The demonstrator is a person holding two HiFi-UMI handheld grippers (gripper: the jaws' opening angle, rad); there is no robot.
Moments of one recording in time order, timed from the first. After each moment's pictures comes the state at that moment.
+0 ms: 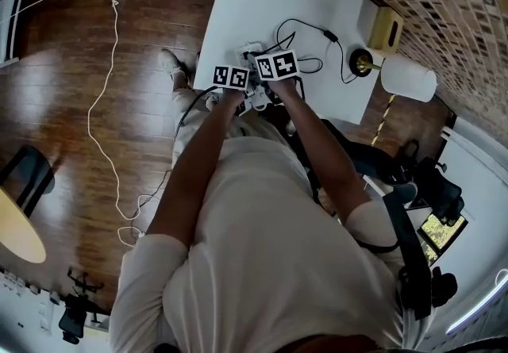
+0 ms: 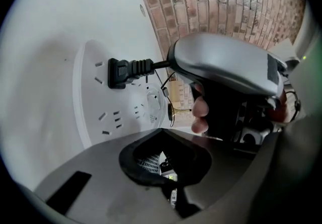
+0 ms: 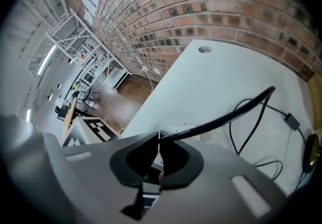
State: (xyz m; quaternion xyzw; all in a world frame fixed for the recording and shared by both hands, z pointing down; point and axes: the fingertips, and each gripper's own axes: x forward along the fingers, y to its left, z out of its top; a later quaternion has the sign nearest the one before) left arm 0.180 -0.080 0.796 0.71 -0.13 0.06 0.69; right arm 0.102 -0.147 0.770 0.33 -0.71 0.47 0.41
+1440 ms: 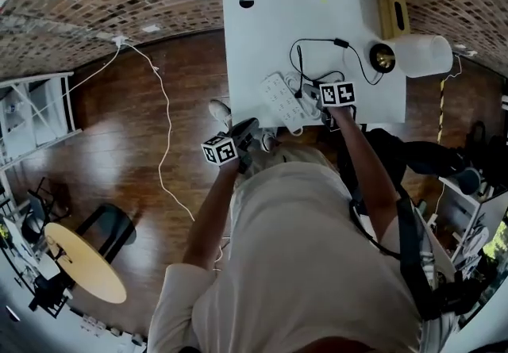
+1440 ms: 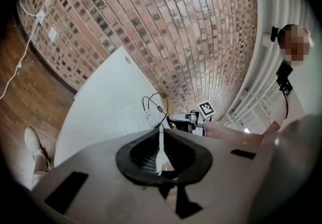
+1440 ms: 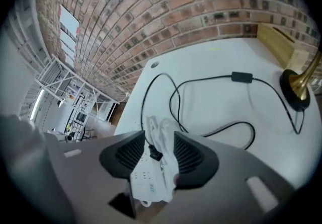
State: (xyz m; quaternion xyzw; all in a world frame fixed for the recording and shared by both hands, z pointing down) left arm 0.032 -0.054 0.731 0.80 -0.22 0.04 0.56; right arm 0.246 -0.119 0.765 0.45 -0.67 0.54 0.25
